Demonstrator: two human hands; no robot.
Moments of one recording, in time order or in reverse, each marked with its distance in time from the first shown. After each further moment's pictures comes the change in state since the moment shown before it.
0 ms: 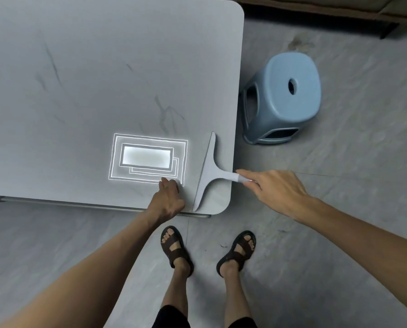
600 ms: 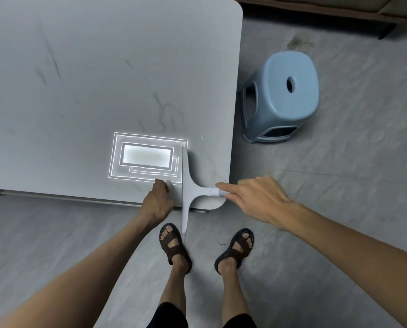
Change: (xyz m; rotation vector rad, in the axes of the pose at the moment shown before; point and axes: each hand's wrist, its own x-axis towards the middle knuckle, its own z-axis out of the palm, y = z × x) left_hand -0.023 -0.016 0.008 -0.153 0.109 -0.075; right_hand -0.011 -0.032 0.009 -0.045 -0.035 -0.203
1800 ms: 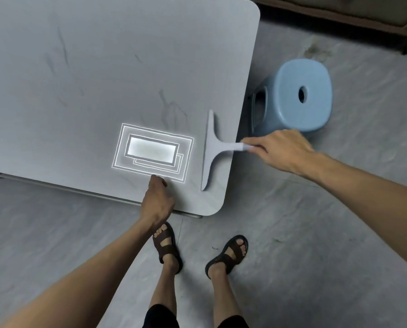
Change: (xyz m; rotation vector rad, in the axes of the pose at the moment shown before) left_hand 0.000 0.025 0.017 -0.174 0.215 -0.112; right_hand 0.067 0.115 -0.046 -0.041 -0.007 0.028
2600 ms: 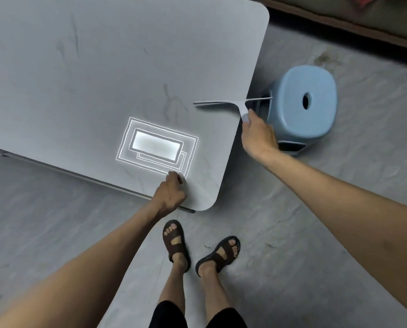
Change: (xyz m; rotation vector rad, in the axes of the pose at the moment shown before) left_hand -0.005 0.028 0.021 0.019 -0.192 0.063; right_hand 0.033 -0.046 -0.009 0.717 0.060 0.625
